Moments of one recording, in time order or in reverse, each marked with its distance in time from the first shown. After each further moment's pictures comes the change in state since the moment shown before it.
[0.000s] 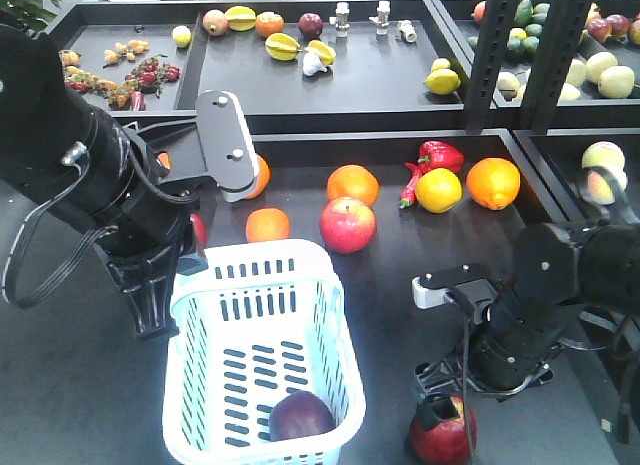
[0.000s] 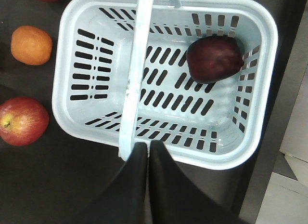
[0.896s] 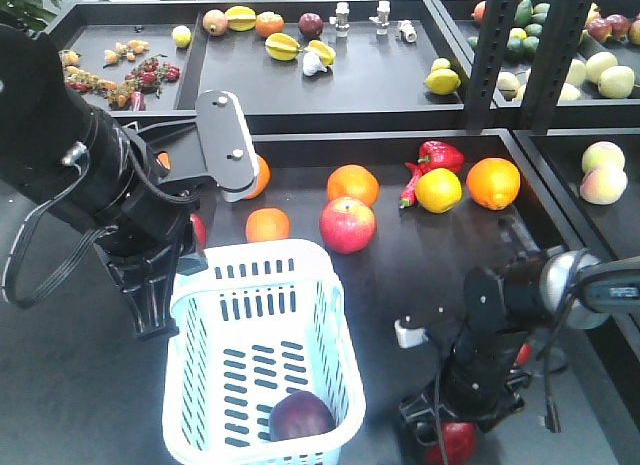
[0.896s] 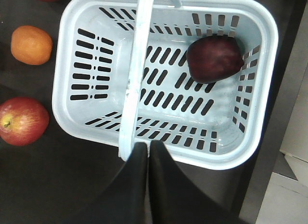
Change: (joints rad) left arm 0.000 0.000 0.000 0.000 0.000 0.000; right arm 0.000 0.316 -0.035 -0.017 -0.134 0.000
